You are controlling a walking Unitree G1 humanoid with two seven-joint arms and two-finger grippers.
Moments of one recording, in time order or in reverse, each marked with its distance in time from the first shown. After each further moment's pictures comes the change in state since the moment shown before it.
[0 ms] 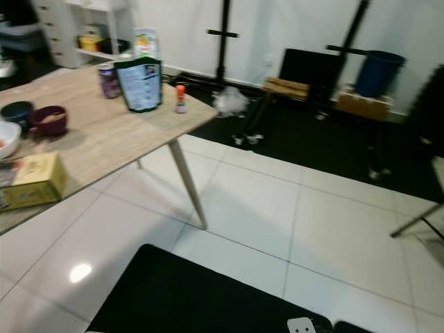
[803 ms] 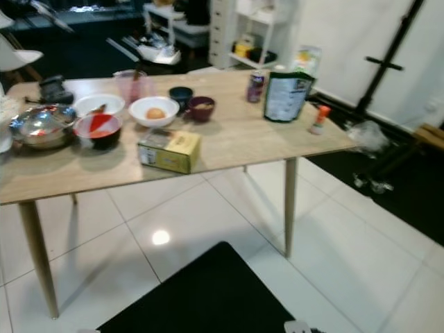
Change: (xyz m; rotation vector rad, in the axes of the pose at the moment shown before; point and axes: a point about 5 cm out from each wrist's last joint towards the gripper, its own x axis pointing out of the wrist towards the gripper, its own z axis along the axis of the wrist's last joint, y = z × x) left arm -0.001 0.007 -0.001 -0.010 0.002 0.029; right arm 0.001 0.005 0.006 0.000 -0.024 0.024
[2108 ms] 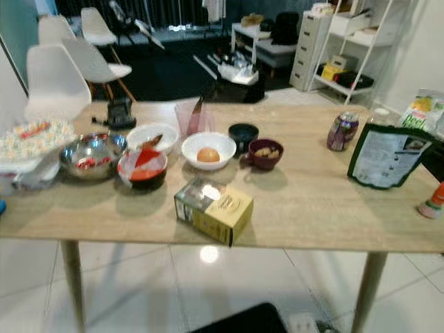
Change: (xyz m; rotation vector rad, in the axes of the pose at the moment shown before) left arm -0.001 -0.003 -0.009 -0.017 0.031 -0.003; right arm -0.001 -0.001 -0.003 -0.004 -0.008 -0.010
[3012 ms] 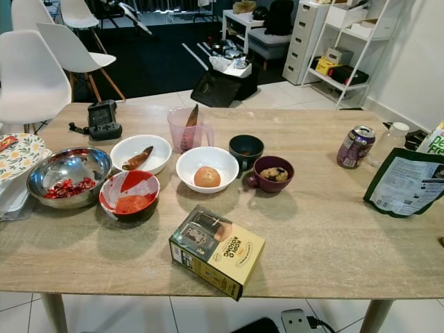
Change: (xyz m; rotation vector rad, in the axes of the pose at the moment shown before) left arm 0.000 0.004 0.007 -0.008 -0.016 0.007; right arm 0.001 0.006 0.008 -0.004 -0.019 0.018
